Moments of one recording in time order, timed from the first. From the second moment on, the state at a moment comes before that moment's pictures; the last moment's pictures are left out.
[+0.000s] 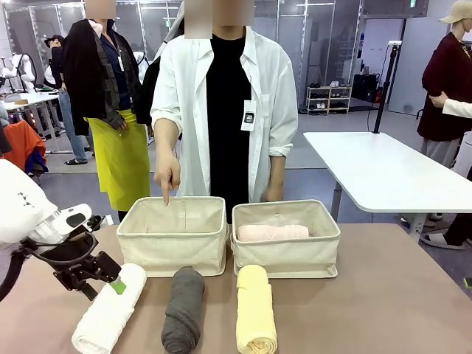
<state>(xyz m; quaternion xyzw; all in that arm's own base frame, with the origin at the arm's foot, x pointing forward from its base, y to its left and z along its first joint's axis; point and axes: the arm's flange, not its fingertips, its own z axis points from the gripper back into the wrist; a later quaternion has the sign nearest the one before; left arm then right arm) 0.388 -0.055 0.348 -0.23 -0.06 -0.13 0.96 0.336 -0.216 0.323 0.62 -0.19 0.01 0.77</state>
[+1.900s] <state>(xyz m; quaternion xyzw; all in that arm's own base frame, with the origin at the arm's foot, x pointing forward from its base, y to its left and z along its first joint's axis) 0.331 -0.077 0.507 -0.08 -0.22 -0.55 0.81 0.336 -0.216 0.323 0.62 -0.19 0.01 0.76</state>
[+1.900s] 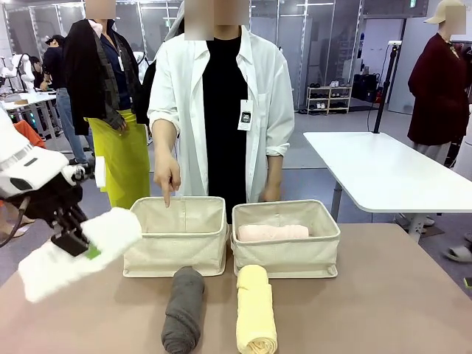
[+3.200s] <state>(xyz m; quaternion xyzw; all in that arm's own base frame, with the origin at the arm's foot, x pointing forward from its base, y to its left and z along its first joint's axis) 0.507 -0.231 0.505 0.11 -0.18 -0.75 0.63 0.336 -0.216 0.323 0.62 -0.19 0.01 0.76</state>
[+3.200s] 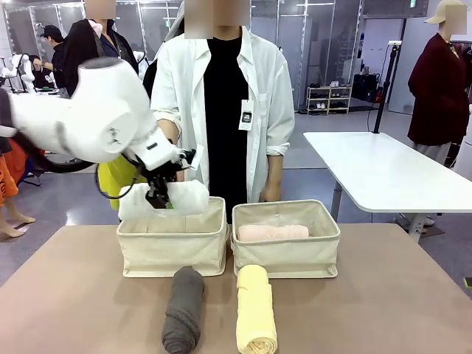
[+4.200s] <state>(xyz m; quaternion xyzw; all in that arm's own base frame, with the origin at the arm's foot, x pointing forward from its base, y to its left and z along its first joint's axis) 0.586 -0.245 0.434 0.15 -0.16 -0.75 0.62 0.336 -0.216 0.323 0.62 -0.19 0.01 0.76</state>
